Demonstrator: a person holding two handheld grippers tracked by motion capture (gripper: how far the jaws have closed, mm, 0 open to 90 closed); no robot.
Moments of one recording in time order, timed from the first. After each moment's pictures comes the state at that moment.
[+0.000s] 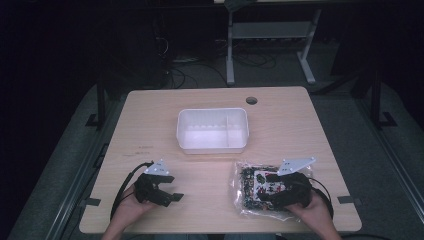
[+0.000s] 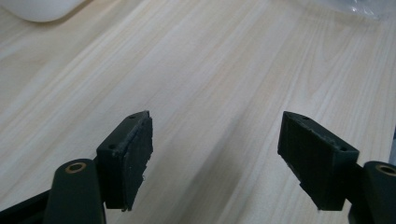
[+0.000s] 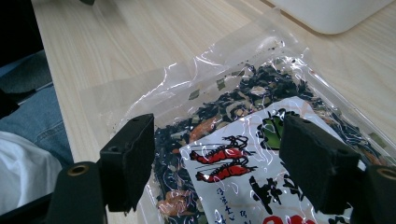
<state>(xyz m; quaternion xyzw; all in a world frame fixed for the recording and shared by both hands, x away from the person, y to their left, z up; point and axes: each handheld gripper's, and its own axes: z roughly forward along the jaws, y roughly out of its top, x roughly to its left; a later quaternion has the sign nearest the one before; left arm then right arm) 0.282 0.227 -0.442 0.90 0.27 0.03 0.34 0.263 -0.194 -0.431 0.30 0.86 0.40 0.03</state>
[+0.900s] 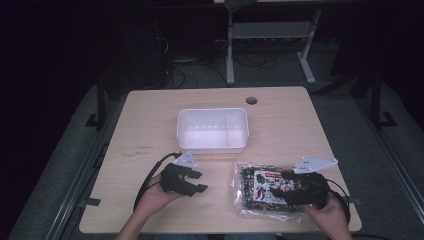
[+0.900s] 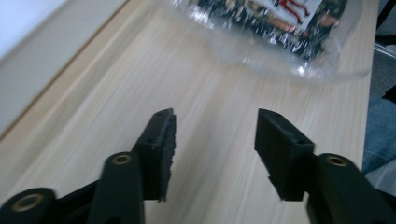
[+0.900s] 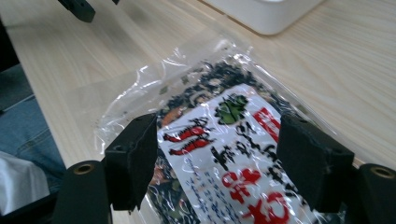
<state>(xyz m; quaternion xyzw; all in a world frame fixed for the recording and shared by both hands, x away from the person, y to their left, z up) 0.301 0.149 -0.416 0.91 0.21 0.01 0.35 0.250 -0.226 -0.412 0.35 0.84 0.40 0.08</state>
